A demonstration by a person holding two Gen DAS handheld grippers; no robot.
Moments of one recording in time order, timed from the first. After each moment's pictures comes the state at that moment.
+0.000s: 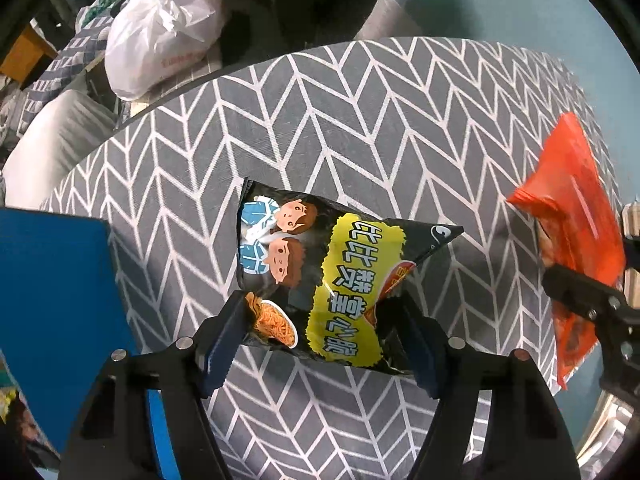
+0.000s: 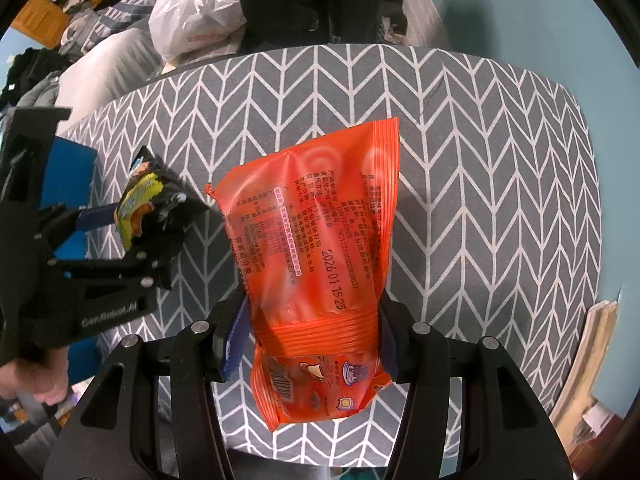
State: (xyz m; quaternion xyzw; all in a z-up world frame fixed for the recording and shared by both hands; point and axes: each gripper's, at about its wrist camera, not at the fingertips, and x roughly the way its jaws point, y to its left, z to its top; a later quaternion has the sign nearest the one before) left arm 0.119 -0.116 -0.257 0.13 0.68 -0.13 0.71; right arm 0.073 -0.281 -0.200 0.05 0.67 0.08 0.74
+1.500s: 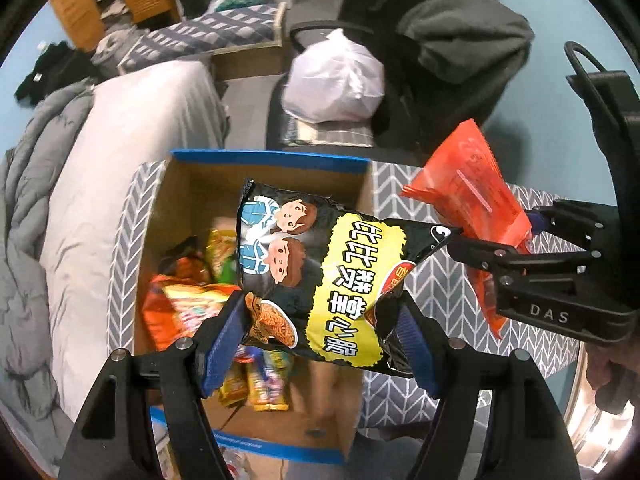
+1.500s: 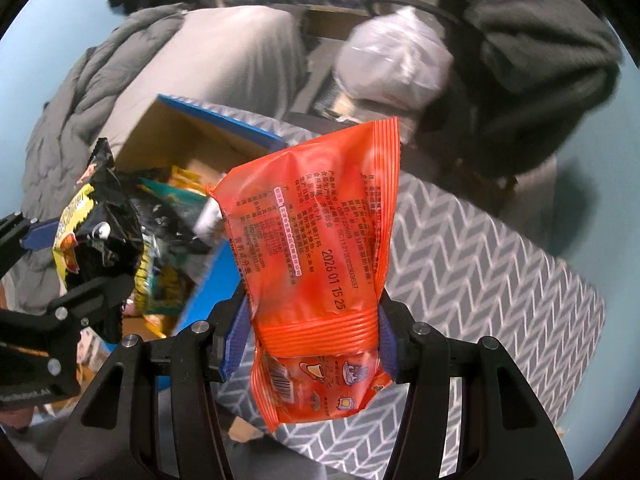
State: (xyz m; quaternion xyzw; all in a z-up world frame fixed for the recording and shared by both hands) left arm 0.061 0.097 -0.077 -0.01 0.61 0.00 0.79; right arm 0.090 -0.073 -0.090 -0.10 0.59 0.27 0.75
